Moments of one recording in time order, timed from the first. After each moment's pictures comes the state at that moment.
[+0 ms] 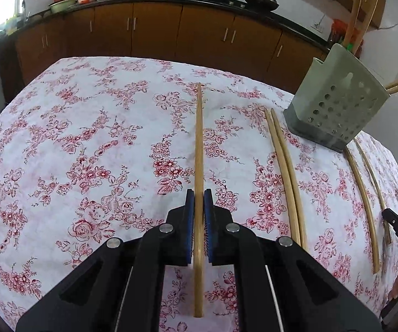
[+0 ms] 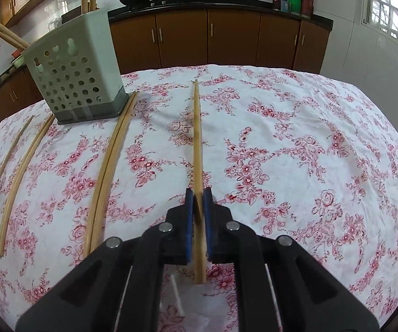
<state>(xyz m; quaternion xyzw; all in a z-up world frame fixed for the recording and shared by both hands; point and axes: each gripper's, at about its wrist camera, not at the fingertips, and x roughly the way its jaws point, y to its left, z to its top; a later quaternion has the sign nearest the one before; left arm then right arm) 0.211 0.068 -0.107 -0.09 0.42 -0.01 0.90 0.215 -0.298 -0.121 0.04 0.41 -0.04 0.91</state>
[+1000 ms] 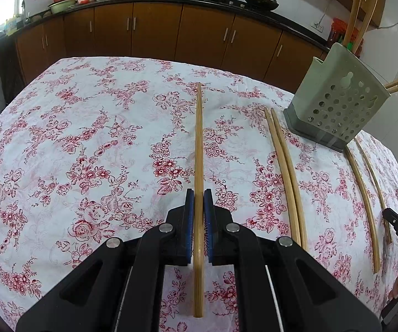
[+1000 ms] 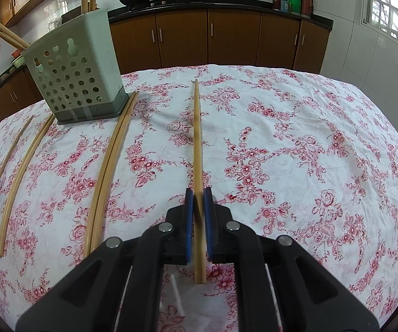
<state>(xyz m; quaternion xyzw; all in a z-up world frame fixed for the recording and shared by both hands) 0.210 0.067 -0.105 -0.09 0.42 -0.01 0.90 0.216 -0.298 -0.121 0.04 0.41 -0.04 0.91</state>
